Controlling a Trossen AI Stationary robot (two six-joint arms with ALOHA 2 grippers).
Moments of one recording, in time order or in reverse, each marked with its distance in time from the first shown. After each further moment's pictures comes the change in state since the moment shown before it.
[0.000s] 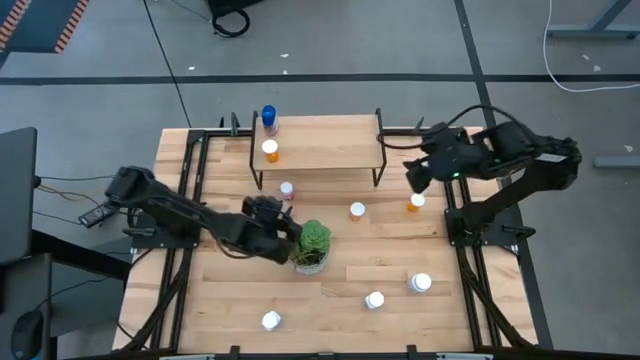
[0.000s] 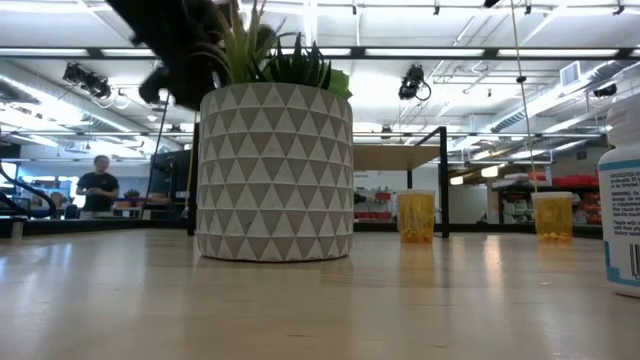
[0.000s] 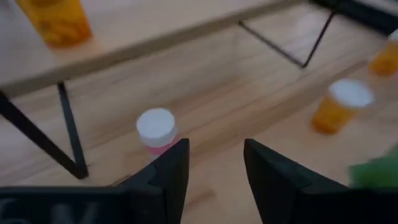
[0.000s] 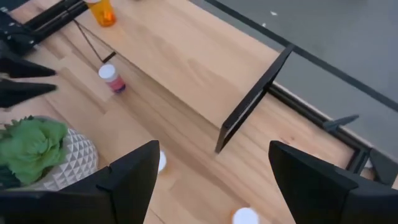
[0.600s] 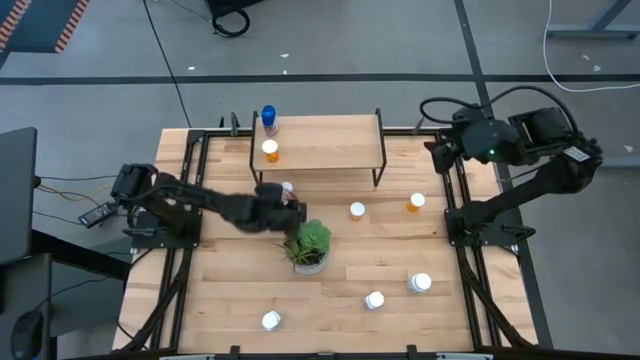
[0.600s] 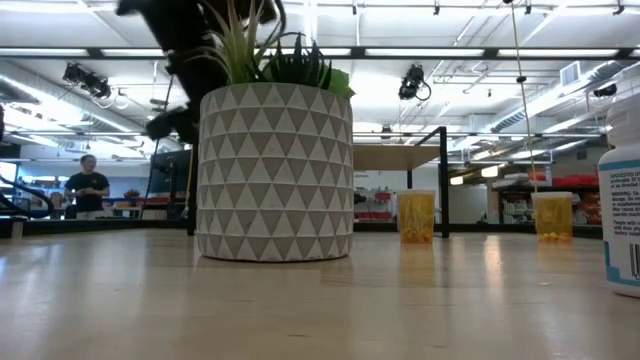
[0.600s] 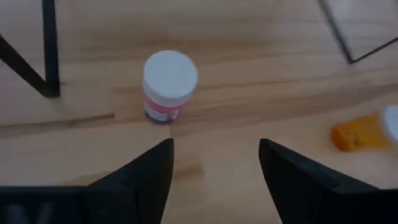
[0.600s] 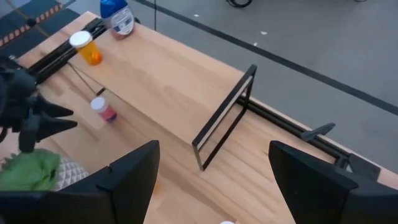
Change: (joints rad) left arm 0.208 0.007 0.000 0.024 0.365 -0.247; right arm -0.101 -0.140 0.000 0.000 0.029 -0.045
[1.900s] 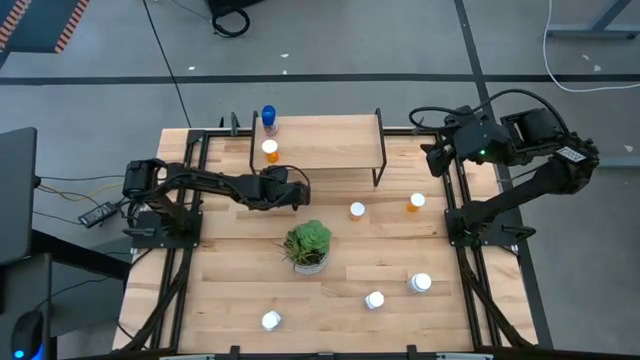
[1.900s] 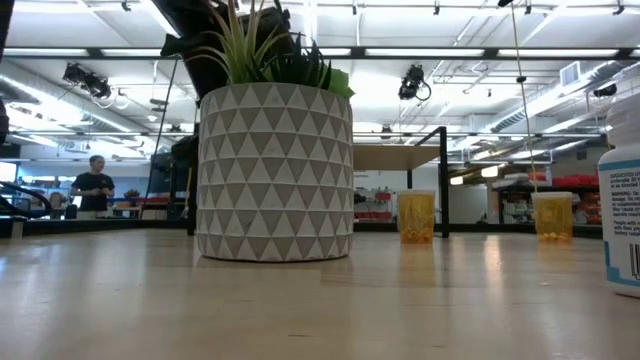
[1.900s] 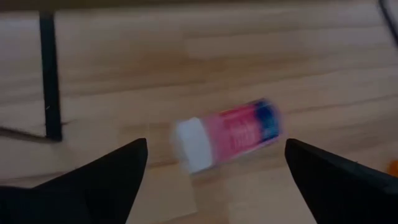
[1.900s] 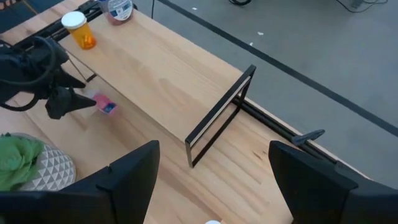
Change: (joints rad) left arm 0.197 0.065 -0.003 0.088 0.112 0.190; right arm -0.018 0.029 0.000 0.000 -0.019 -0.096
